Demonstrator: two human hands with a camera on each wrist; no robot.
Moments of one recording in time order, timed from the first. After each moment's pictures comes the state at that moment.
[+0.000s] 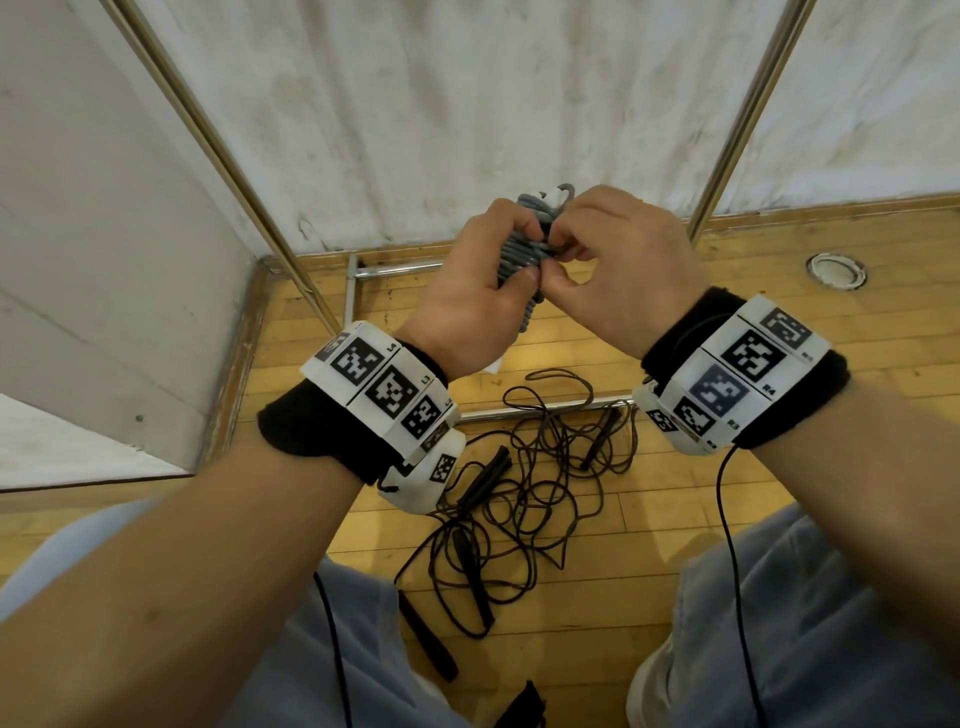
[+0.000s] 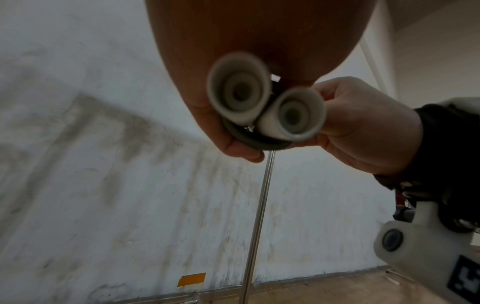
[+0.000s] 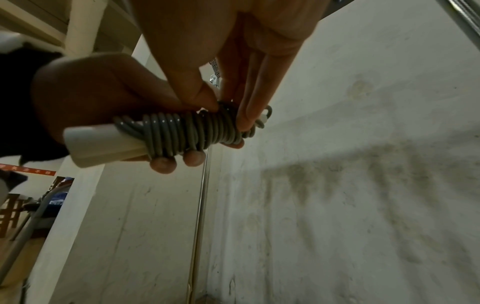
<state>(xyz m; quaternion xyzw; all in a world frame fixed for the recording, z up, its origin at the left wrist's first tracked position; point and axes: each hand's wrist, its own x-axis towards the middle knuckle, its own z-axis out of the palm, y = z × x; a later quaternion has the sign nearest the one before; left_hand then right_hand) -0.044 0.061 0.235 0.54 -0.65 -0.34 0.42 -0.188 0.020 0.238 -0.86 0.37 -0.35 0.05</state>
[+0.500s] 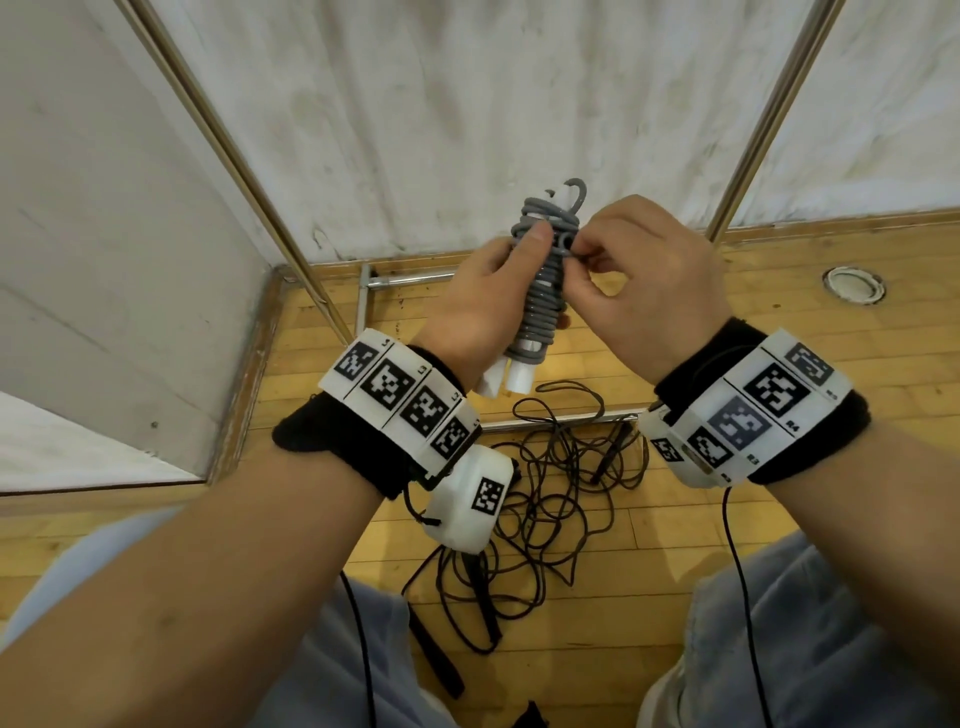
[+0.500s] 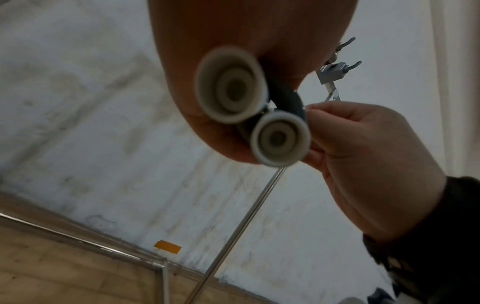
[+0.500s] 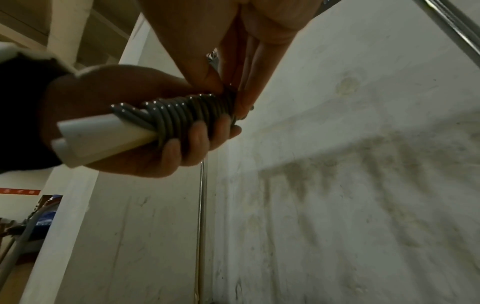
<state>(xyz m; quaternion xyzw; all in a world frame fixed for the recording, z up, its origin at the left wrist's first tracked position) -0.053 0.056 0.246 0.55 -0.44 -0.49 0.50 -0.187 0.019 0.232 -0.82 0.32 -0.47 0.02</state>
